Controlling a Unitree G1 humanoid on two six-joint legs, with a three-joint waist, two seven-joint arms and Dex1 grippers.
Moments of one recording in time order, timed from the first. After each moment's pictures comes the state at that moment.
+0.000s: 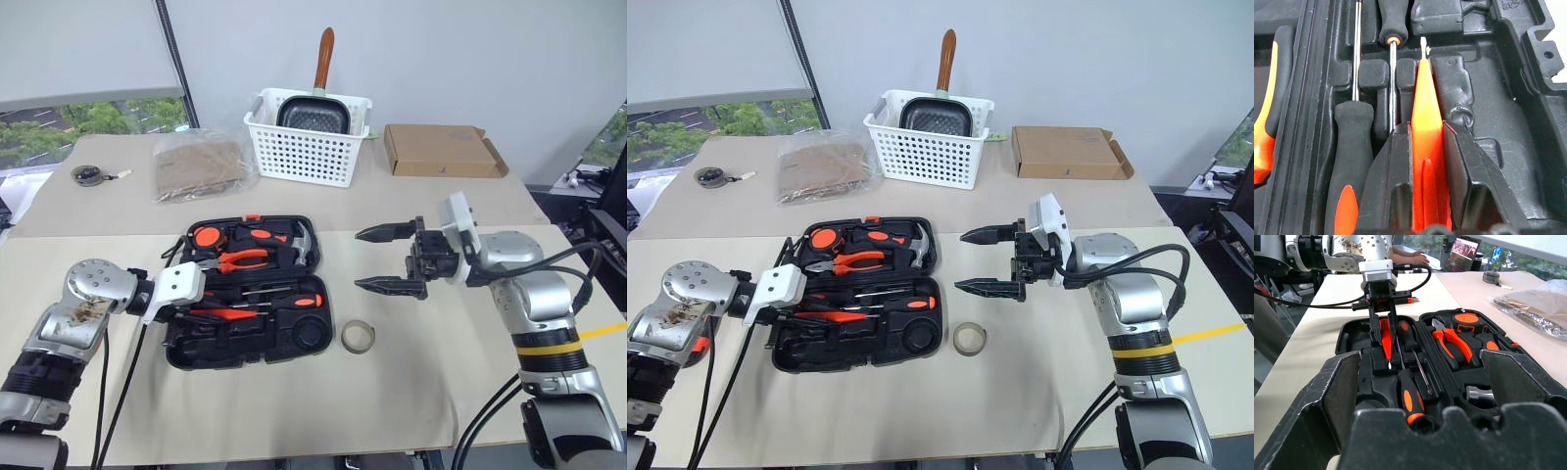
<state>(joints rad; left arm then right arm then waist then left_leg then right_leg) -0.37 0.93 -0.11 0.17 -0.20 0.03 -1.42 -0.58 -0.58 0.02 0.02 0.49 0.29 1.34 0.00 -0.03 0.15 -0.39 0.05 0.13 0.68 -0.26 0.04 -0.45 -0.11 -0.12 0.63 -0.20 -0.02</state>
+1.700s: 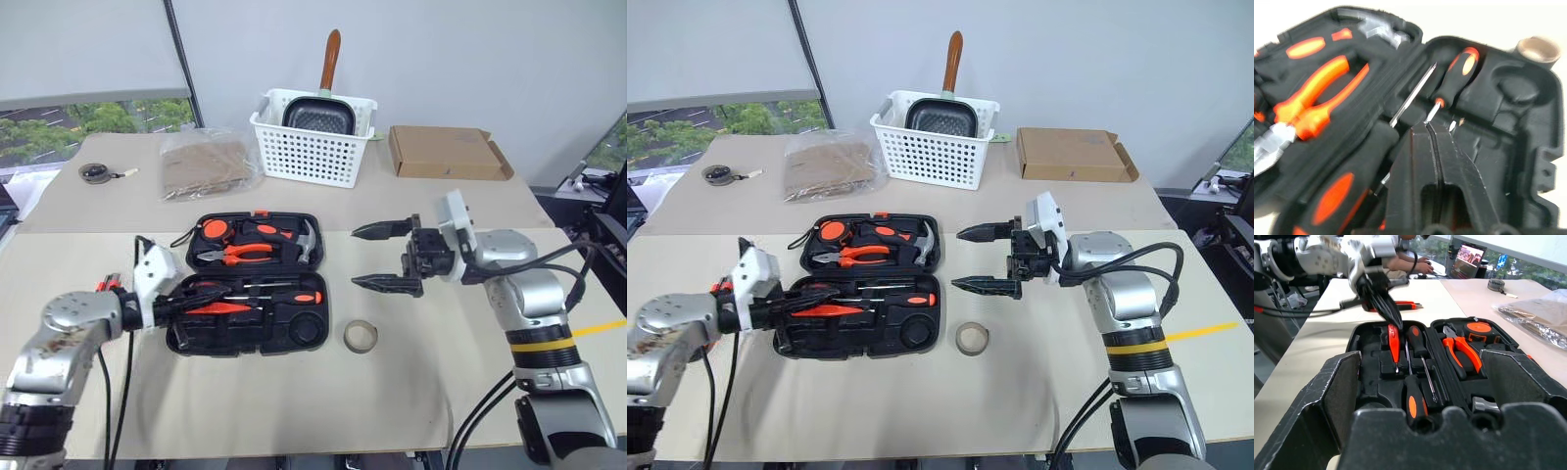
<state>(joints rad) -0.12 0.78 0.15 -0.16 -0.39 0.39 -1.03 -0.60 -0.55 0.03 0.06 0.49 0.26 1.35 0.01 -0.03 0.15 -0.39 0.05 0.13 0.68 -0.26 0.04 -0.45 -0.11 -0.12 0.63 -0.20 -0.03</state>
